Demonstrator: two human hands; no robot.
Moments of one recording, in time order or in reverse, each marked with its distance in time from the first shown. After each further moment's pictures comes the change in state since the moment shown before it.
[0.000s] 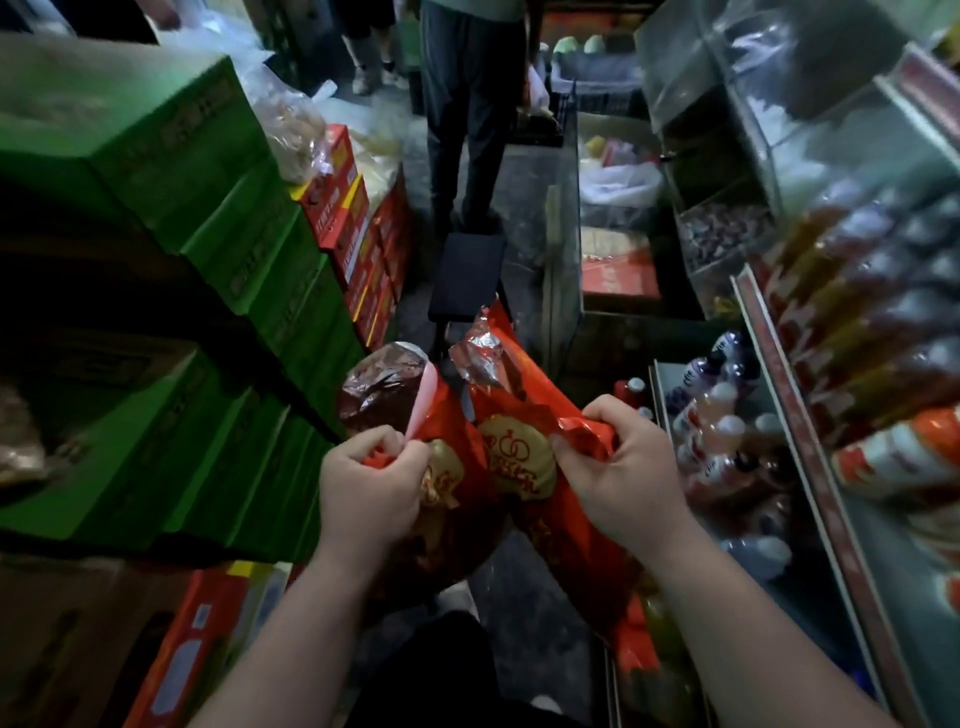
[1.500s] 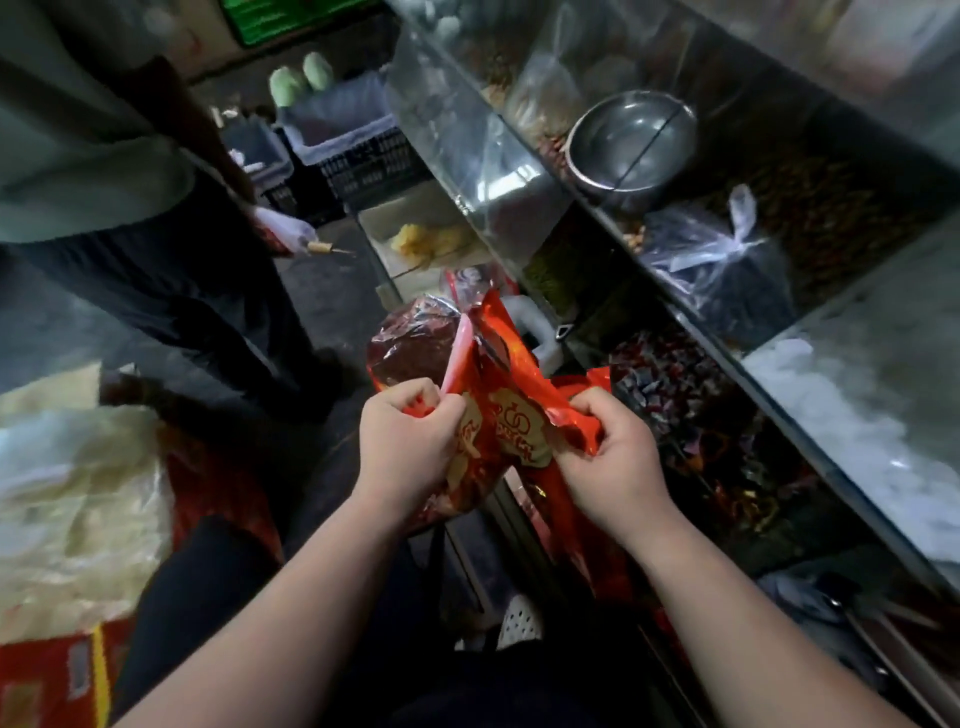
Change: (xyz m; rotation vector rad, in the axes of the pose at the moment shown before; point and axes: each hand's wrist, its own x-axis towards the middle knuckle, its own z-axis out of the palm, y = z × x) left_hand 0.669 0.102 0.530 0.024 -0.683 0.213; right_hand 0.672 0.215 -0.077 -0.022 0.598 0.324
